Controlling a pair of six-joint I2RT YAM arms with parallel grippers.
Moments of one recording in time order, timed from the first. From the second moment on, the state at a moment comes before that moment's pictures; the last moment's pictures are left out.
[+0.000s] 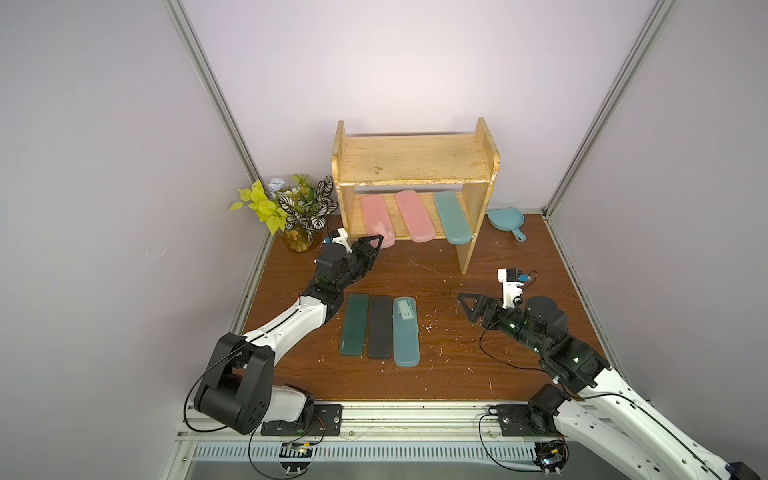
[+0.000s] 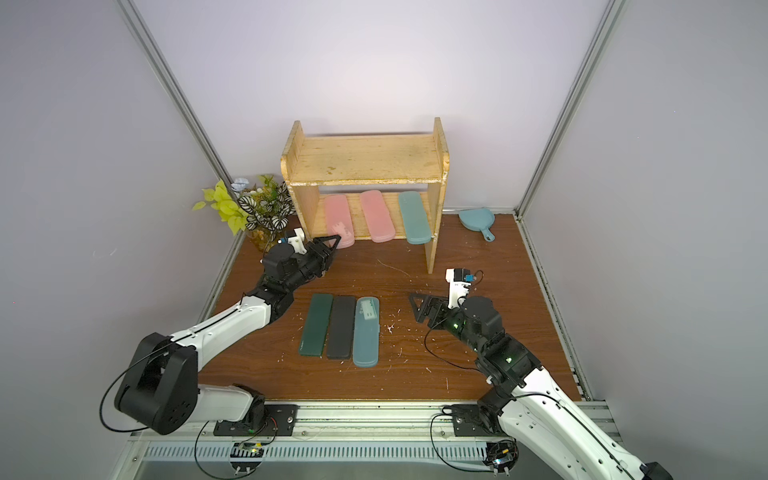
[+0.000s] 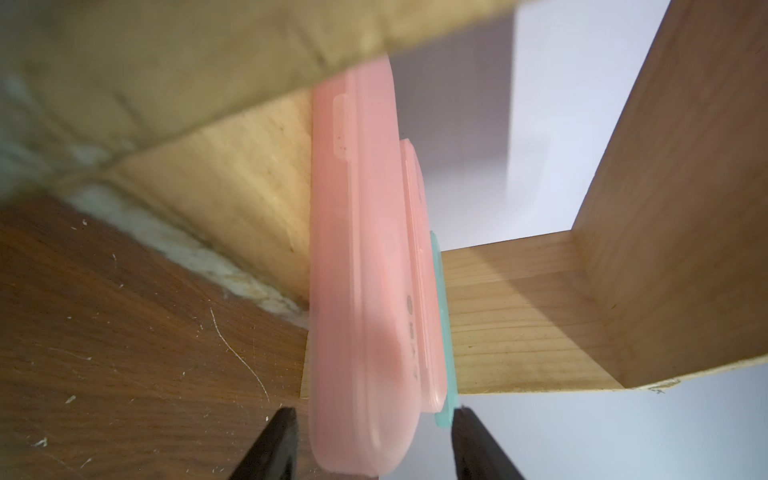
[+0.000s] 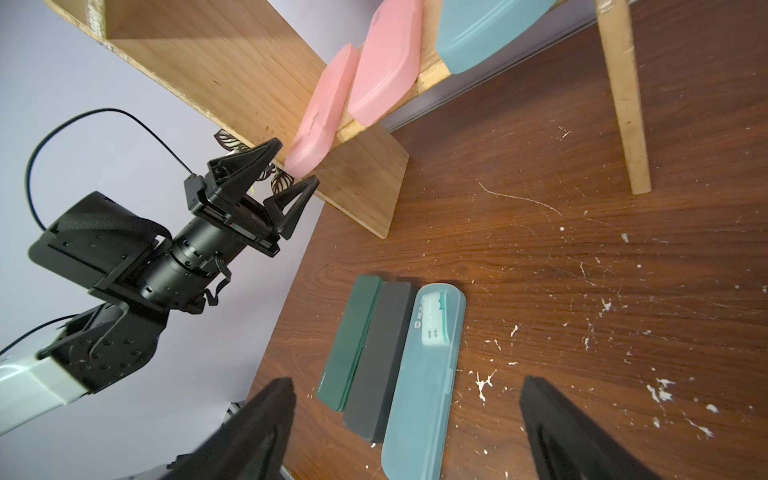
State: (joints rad) left arm -0.35 1.38 0.77 0.49 0.22 -1.27; right arm 0.64 0.65 0.59 -0.26 -0.05 0.77
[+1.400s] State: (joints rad) left arm -0.37 1.16 0.65 0.56 0.32 -1.29; right arm 0.64 0.67 0.56 -0.12 -0.14 0.81
